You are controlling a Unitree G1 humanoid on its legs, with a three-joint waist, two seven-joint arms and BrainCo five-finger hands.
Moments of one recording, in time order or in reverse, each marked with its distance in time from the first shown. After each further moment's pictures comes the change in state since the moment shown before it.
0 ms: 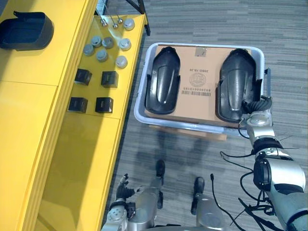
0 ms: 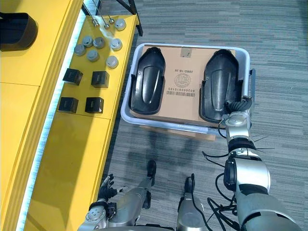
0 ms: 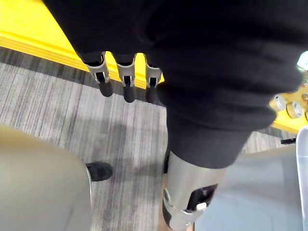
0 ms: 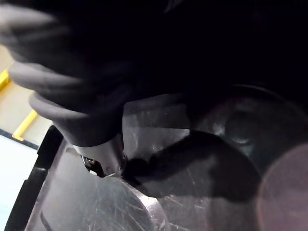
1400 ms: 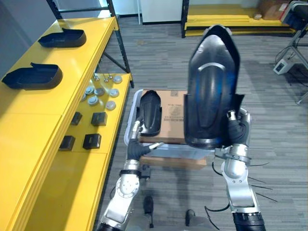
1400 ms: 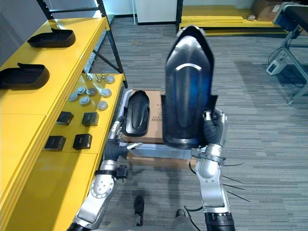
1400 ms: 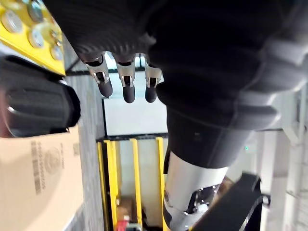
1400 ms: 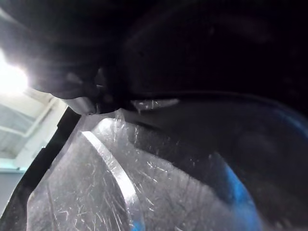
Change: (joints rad) left arm -0.108 -0.008 -0.223 -0.791 0.206 -0.023 0.090; right arm 0.774 0.391 0.306 -1.205 -0.234 -0.099 -0.002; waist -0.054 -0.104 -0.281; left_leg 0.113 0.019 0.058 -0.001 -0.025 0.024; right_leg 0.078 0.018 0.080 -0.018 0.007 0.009
